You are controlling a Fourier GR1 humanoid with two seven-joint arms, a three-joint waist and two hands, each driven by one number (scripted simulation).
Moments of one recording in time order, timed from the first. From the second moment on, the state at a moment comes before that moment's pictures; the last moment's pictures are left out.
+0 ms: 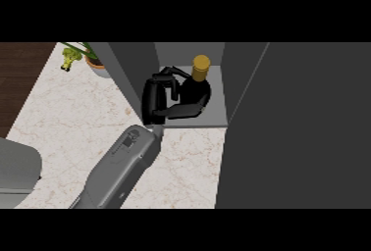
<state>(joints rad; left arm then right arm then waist) -0.68 0.00 -0.33 -0.94 0.39 0.54 -0.46 -0.09 -0.06 0.06 -2.49 -0.07 0.11 0.66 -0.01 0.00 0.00</state>
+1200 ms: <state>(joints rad) -1.00 0.01 -0.15 -0.45 0.43 0.48 -0.63 -0.04 -0.03 0.07 -2.47 -0.09 0.15 0.60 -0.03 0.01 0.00</state>
